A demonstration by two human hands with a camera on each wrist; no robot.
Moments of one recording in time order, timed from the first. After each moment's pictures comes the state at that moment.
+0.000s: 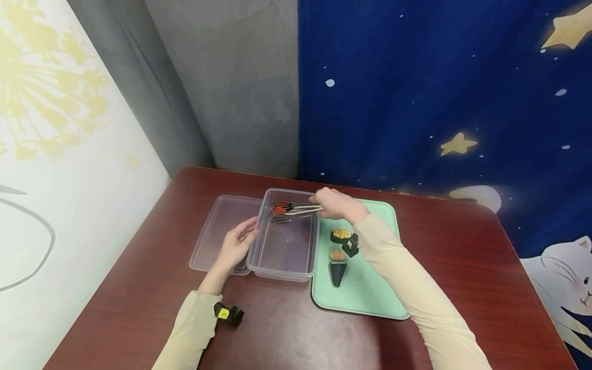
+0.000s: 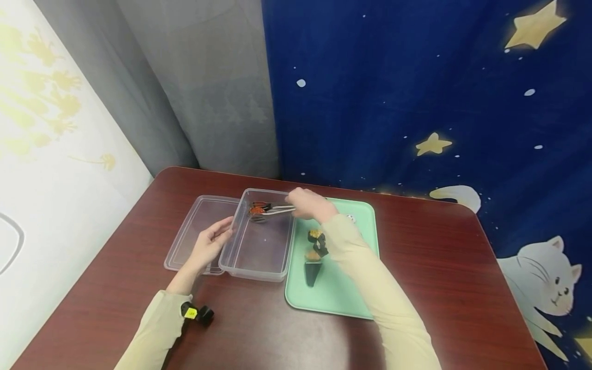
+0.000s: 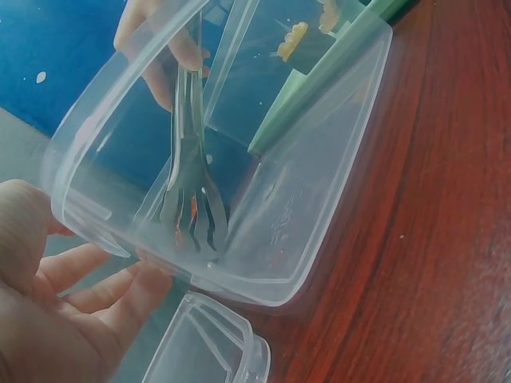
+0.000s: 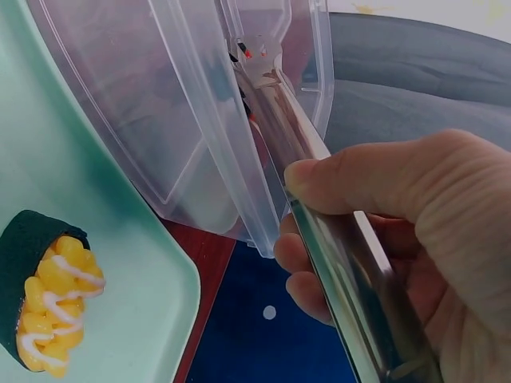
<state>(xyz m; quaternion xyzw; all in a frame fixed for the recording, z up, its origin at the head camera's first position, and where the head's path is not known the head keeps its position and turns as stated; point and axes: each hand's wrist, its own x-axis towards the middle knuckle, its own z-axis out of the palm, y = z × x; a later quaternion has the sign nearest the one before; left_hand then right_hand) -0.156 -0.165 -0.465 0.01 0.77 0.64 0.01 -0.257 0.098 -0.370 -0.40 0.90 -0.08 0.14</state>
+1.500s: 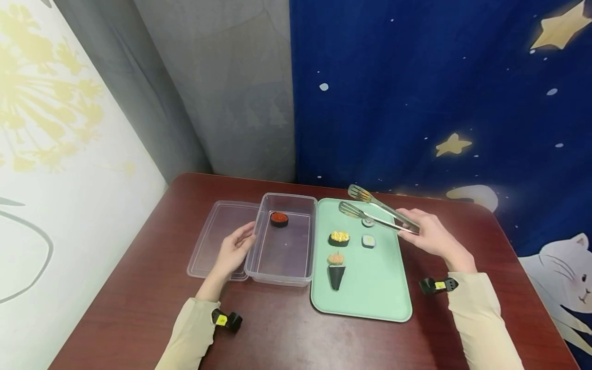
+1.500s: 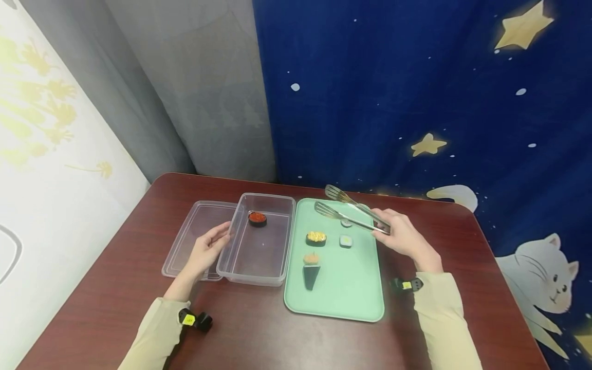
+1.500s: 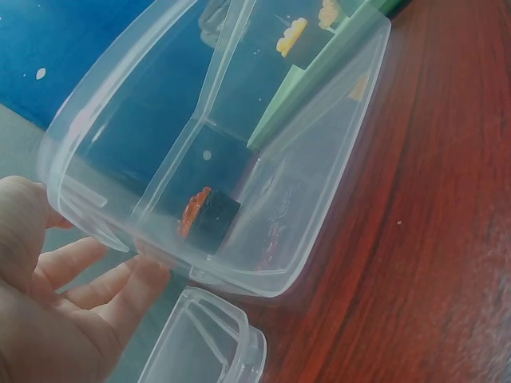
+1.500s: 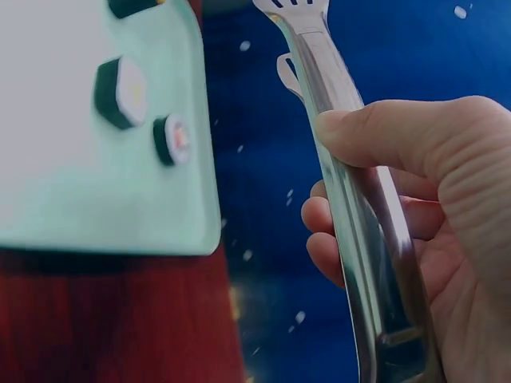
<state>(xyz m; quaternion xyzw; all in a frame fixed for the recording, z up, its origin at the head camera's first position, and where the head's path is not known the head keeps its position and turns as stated) -0.153 -0.165 -0.470 0.01 0.77 0.64 -0.01 -0.190 0.298 -0.406 -0.29 0.92 -0.23 -0.11</state>
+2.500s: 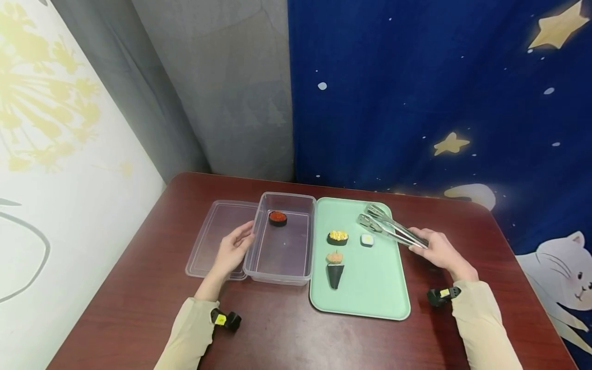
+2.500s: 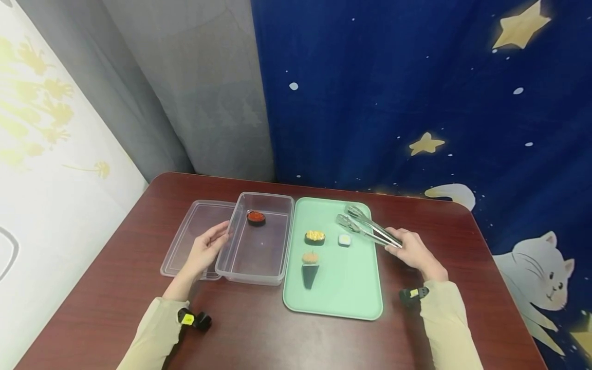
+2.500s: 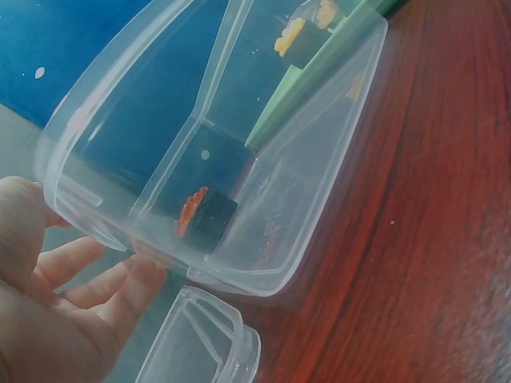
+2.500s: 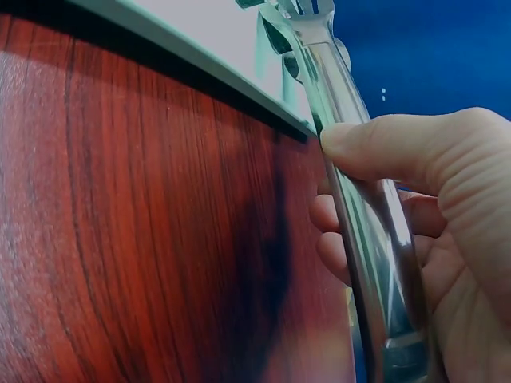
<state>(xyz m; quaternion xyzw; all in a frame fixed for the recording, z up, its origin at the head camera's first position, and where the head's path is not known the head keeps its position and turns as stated) -0.144 -0.161 -0.445 0.01 0.77 0.64 0.00 -0.179 0.344 -0.458 -0.21 0.94 -0.26 -0.05</state>
